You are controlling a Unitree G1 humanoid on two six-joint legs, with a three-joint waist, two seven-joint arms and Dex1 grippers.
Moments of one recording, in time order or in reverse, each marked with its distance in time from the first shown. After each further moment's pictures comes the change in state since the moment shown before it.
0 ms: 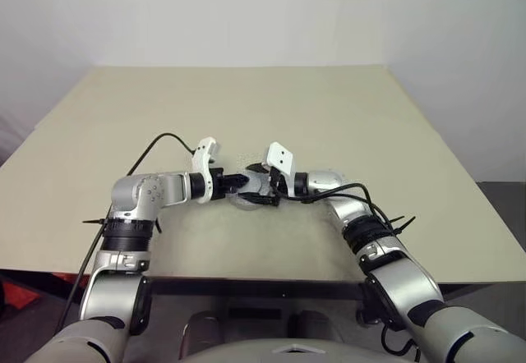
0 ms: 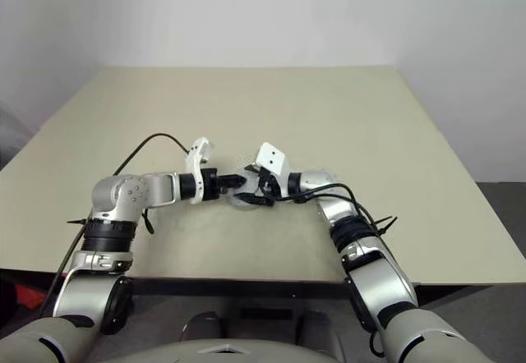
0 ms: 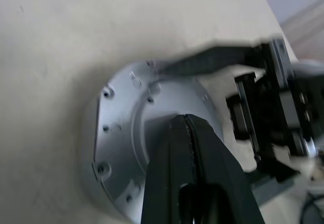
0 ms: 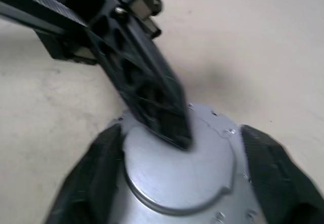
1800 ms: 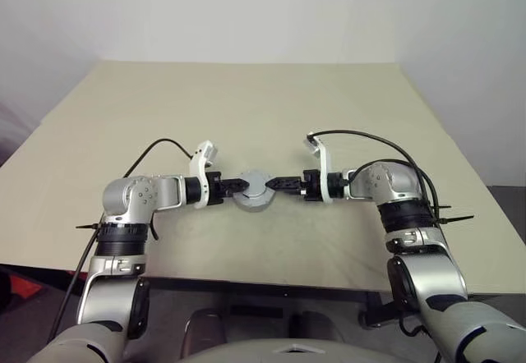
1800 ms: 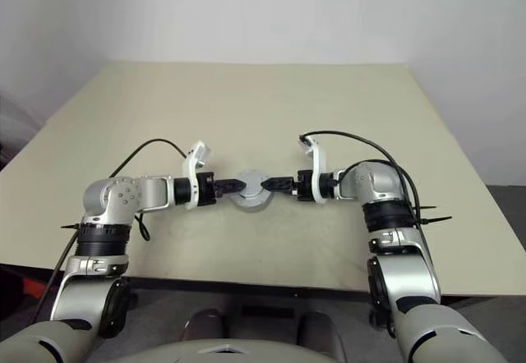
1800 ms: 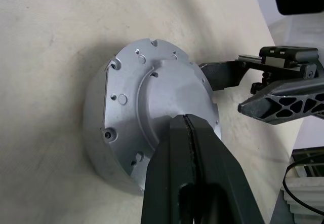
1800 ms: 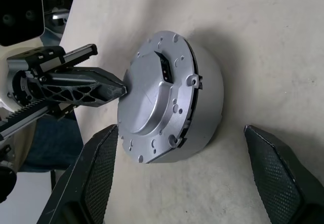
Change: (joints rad) left arm 0.032 0.000 0.049 -0.047 -0.034 0.063 0.005; right arm -0.030 -0.106 -0.298 -0.301 0.437 1.416 -0.228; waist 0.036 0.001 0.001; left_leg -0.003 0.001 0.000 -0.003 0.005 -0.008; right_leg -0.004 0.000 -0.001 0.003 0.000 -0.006
